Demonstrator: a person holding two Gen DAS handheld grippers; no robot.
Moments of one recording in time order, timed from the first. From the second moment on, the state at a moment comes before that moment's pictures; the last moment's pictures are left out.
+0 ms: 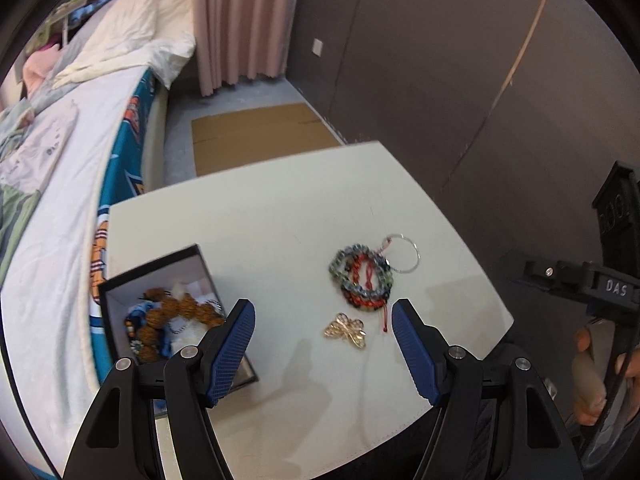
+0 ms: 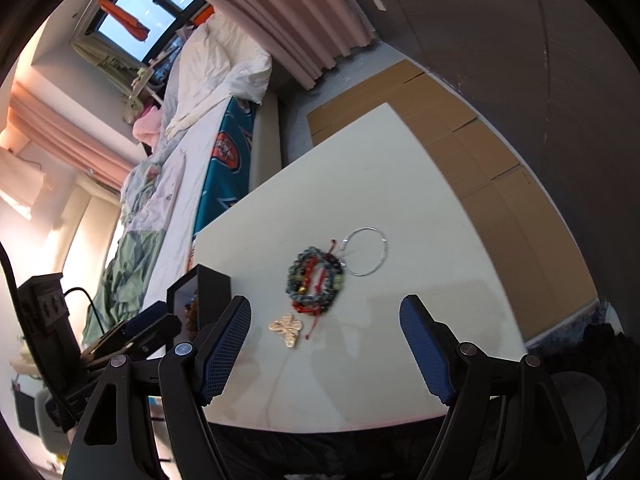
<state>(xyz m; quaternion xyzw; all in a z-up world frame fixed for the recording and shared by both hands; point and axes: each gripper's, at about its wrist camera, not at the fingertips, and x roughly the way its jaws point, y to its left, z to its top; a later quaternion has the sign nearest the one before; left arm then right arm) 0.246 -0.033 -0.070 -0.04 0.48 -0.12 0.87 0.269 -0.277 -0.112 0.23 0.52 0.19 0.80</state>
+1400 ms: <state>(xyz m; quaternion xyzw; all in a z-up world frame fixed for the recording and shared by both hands) 0.286 -0.069 -0.140 0.06 0.56 -0.14 0.81 0.278 -0.291 -0.134 0.24 0.54 0.19 0.79</state>
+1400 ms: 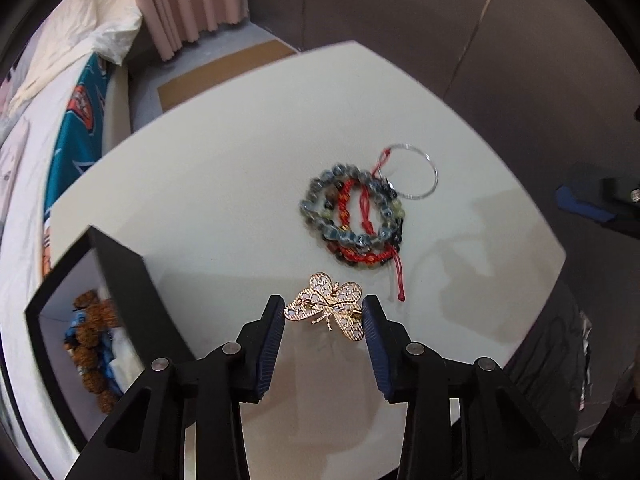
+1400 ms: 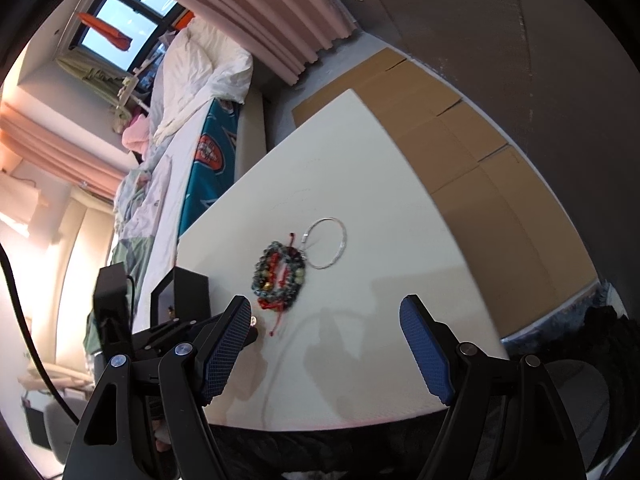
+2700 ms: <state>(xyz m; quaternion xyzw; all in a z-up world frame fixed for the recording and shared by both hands) 0.228 0.075 -0.062 -0.07 0.48 -0.03 0.88 0.321 -0.135 -0.155 -0.02 0.60 0.23 0.77</state>
